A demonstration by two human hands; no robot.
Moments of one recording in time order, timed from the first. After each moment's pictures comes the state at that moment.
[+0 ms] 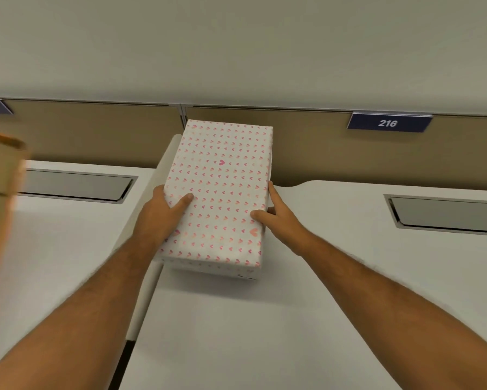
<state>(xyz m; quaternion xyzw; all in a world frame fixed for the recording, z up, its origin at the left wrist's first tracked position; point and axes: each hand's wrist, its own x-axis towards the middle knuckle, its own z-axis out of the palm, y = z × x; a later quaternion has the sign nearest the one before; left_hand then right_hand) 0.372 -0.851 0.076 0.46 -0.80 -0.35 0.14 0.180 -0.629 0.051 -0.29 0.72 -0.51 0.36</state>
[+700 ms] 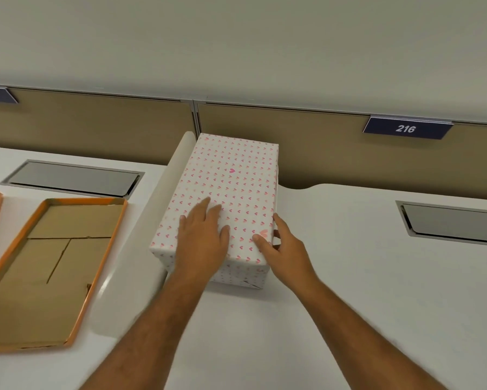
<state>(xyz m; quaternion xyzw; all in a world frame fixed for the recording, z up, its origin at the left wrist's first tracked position) 0.366 -0.775 0.046 0.37 -0.91 -0.15 0.14 0.245 -0.618 0.018 -0.26 0.81 -0.47 0.25</state>
